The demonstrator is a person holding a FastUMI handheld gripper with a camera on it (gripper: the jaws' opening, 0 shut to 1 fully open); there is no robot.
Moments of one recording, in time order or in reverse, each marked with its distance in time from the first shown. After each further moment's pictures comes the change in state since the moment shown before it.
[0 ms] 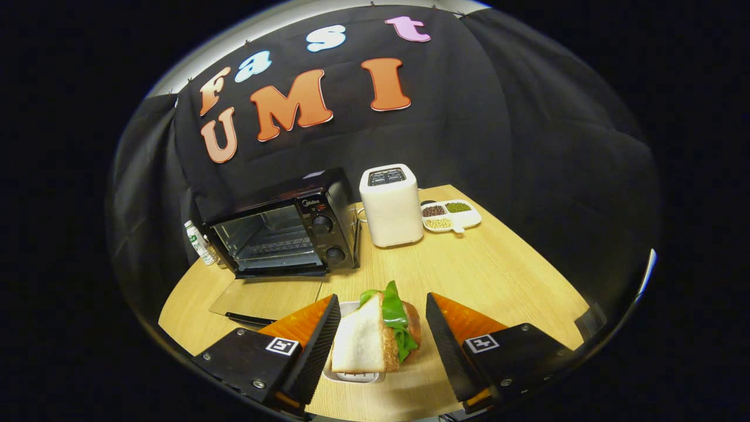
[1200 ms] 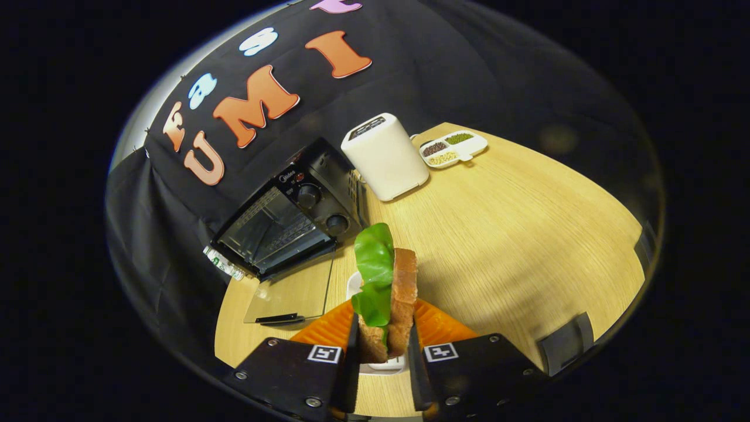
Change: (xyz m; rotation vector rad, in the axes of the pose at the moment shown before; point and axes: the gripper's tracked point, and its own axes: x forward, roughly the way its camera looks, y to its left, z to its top) arm 0.023 0.013 -0.043 0.247 0.163 0.056
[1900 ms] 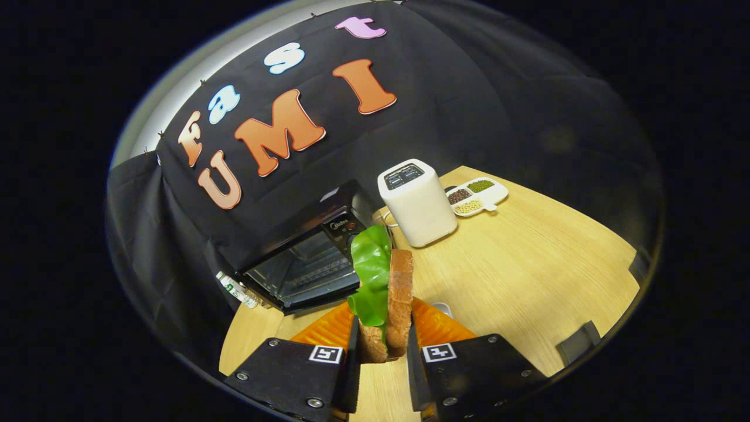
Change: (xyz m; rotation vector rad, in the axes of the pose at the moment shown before) arm -0.016 0.082 0.055 0.013 -0.201 0.061
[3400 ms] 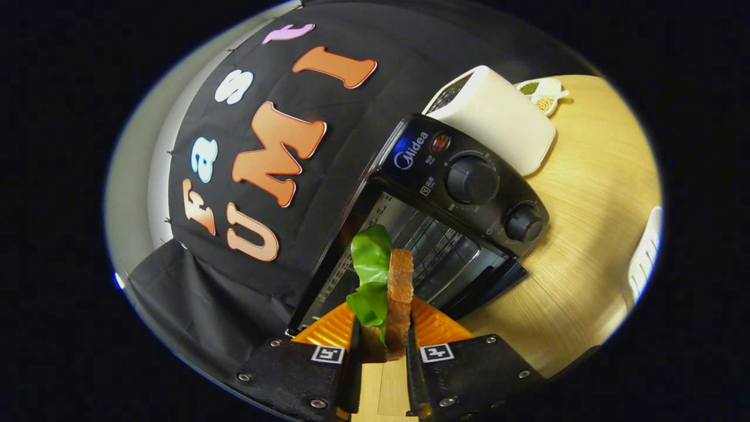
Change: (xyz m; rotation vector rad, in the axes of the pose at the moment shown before) arm 0.157 0.133 -0.045 0.488 0.014 0.262
